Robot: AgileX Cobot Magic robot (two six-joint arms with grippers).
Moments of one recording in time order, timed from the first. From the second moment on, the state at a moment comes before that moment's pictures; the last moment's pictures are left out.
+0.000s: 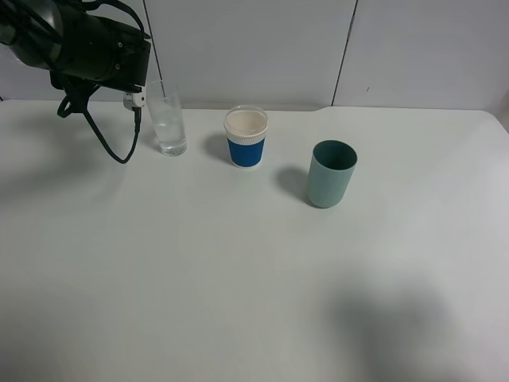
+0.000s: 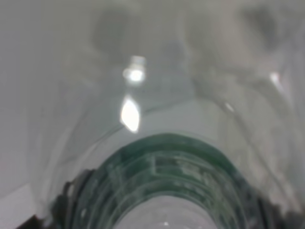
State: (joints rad) left arm -0.46 2.00 -1.28 1.53 1.13 -0.15; right arm -0.02 0.00 -0.48 0.03 1.06 -0.04
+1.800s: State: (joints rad) left arm -0.47 2.00 -1.28 1.62 1.13 -0.07; right arm -0.02 0.00 -0.48 0.03 1.06 -0.04
